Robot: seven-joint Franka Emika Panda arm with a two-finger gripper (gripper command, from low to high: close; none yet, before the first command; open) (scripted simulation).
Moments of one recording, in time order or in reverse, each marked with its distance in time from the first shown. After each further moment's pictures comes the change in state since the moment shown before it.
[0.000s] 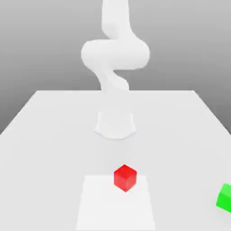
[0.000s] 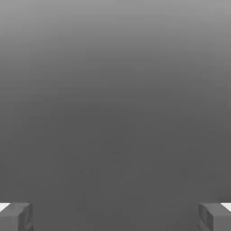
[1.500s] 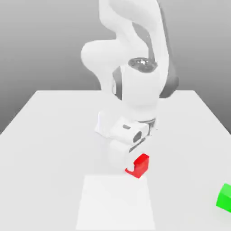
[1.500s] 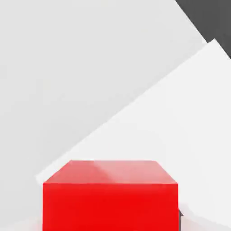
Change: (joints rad) arm 0.262 0.735 0.002 -0.374 -0.034 0.386 -0.671
